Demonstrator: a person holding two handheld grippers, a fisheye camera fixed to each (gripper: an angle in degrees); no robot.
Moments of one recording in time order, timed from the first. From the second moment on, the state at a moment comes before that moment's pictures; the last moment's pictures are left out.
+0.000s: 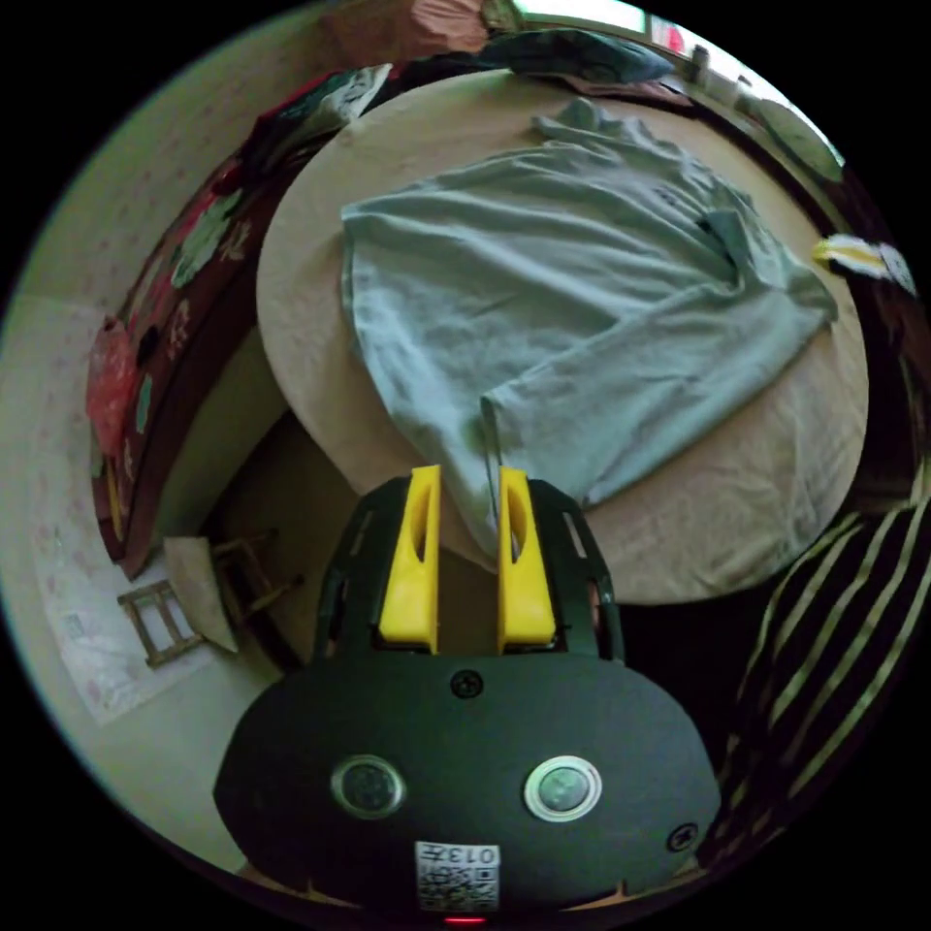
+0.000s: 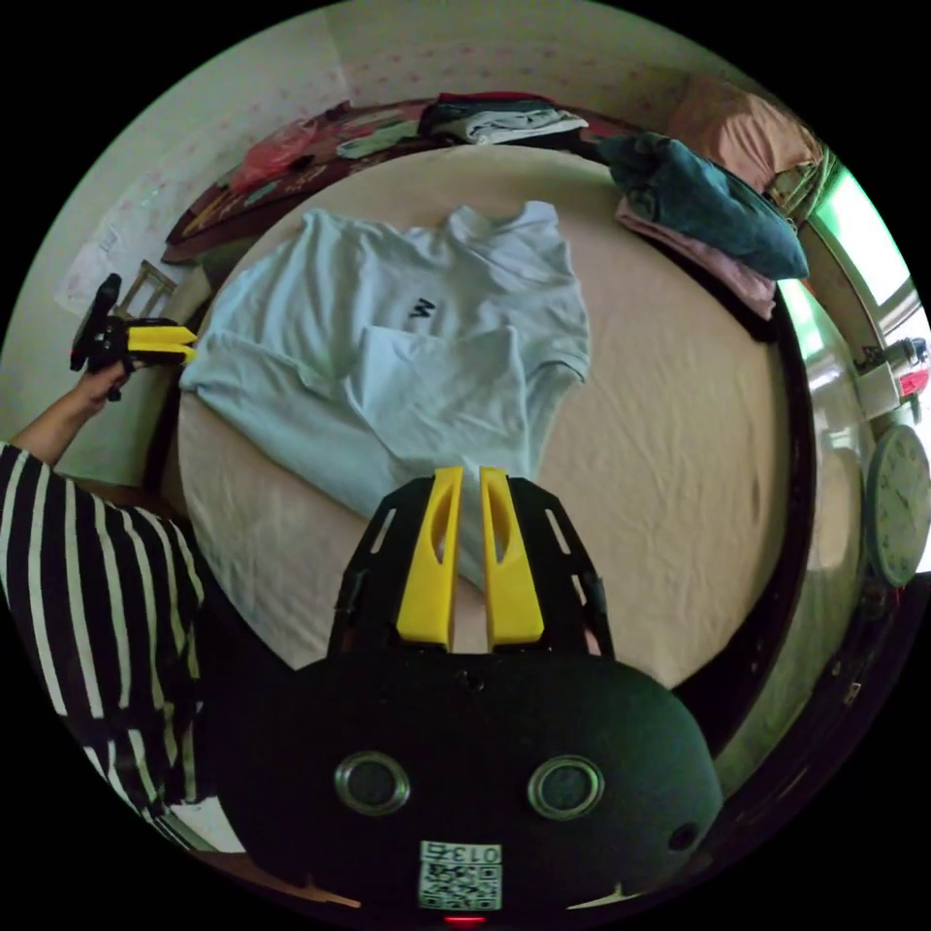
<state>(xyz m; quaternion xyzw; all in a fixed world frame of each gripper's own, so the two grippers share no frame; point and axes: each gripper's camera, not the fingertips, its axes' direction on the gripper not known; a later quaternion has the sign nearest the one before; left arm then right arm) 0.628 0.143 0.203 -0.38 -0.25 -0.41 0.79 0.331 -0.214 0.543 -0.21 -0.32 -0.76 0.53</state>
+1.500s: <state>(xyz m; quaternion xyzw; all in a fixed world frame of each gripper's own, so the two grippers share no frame) 0.559 -0.013 0.297 -0.22 -0.07 -0.26 0.94 0.308 -0.189 0.594 -0.17 -0.33 -0.76 0.54</state>
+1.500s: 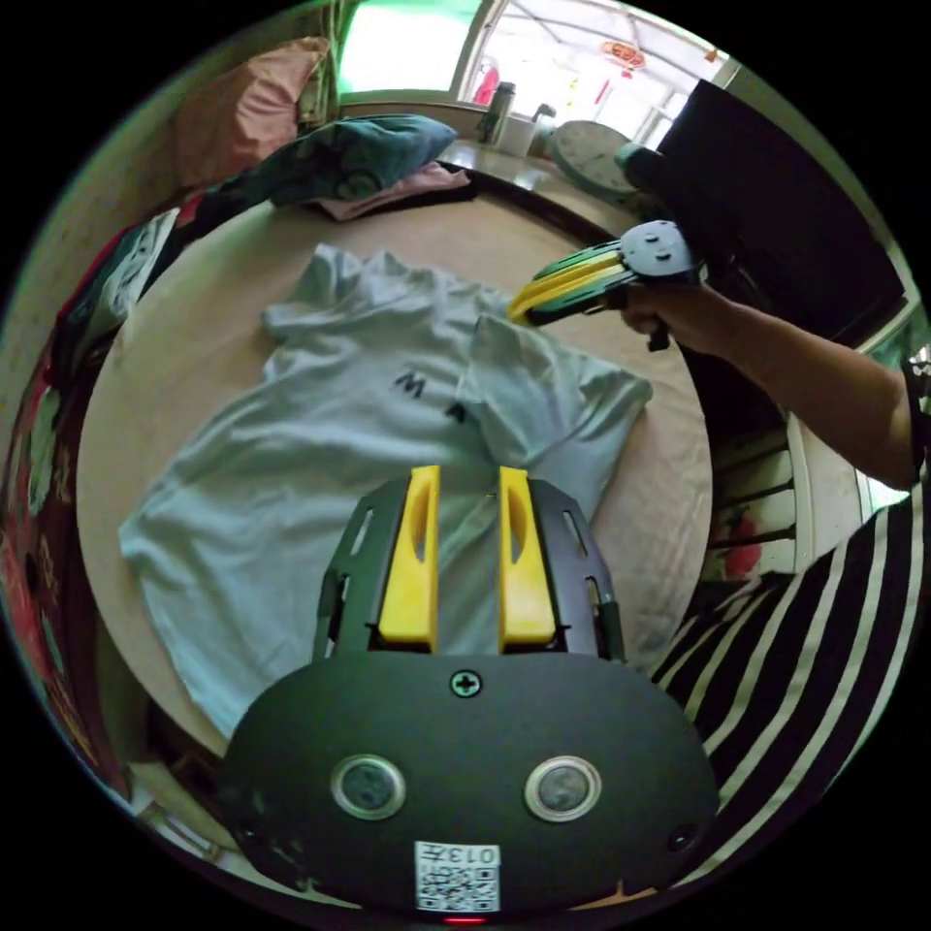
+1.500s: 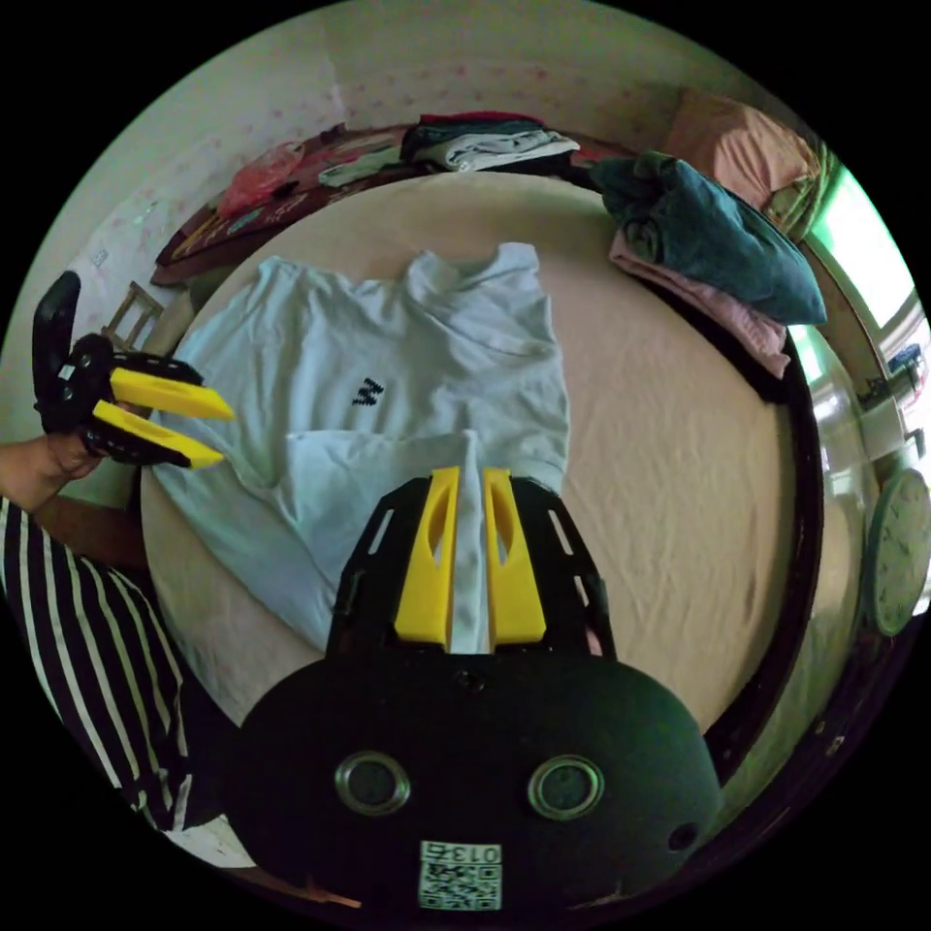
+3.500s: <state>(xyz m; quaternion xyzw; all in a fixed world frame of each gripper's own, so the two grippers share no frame) 0.717 -0.050 0.300 -0.32 -0.20 -0.12 0.92 0.412 -0.156 0.520 -0.11 -0.34 -0.75 0.56</state>
